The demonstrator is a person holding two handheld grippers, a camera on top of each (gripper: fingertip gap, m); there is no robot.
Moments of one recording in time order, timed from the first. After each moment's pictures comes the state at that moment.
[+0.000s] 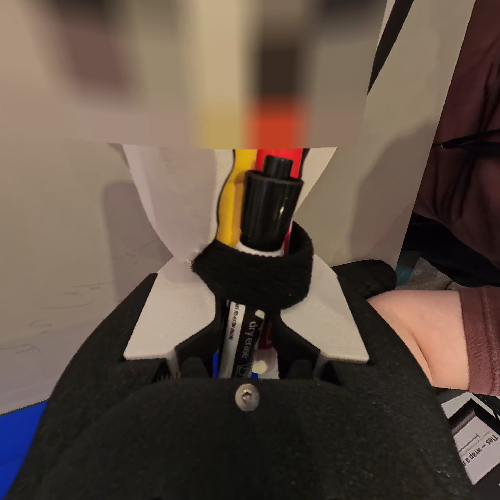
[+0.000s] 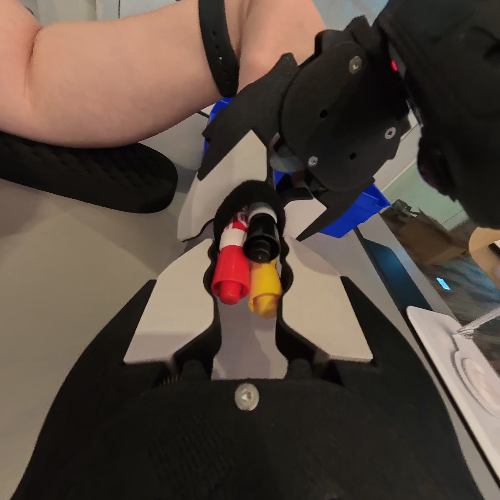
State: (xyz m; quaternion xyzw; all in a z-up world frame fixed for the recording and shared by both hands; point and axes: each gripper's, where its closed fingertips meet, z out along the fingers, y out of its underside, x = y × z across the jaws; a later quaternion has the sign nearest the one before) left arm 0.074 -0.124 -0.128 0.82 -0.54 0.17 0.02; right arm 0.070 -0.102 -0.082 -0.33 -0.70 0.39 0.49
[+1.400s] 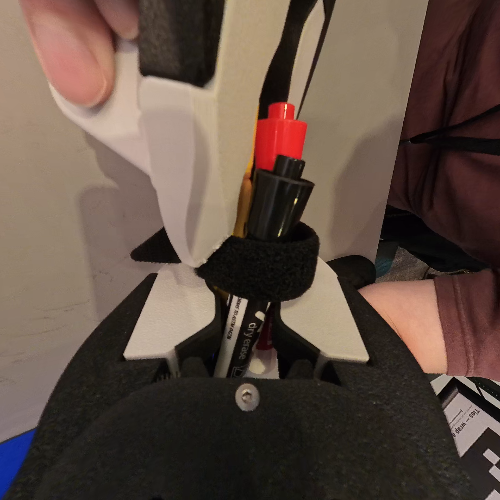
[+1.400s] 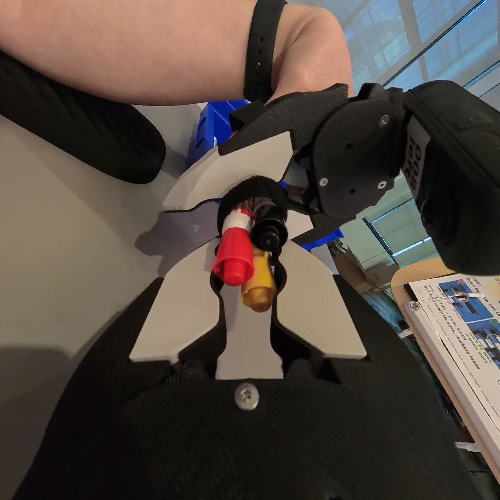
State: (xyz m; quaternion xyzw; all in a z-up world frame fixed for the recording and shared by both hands) left arm 0.085 -0.139 -0.126 0.81 -0.55 0.20 0.05; right arm 0.080 -0.105 -0.081 -0.22 -0.72 0.30 0.59
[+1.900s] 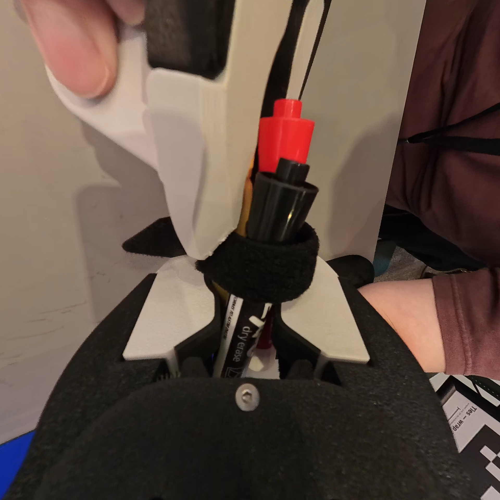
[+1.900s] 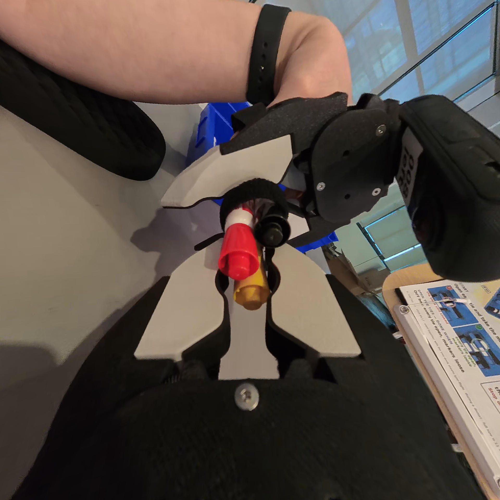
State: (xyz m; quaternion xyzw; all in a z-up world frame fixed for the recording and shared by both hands) left arm 0.086 -0.140 -0.126 0.81 -0.55 0.20 0.05; right arm 0.083 -0.105 -0.079 -0.20 -0.72 0.29 0.60
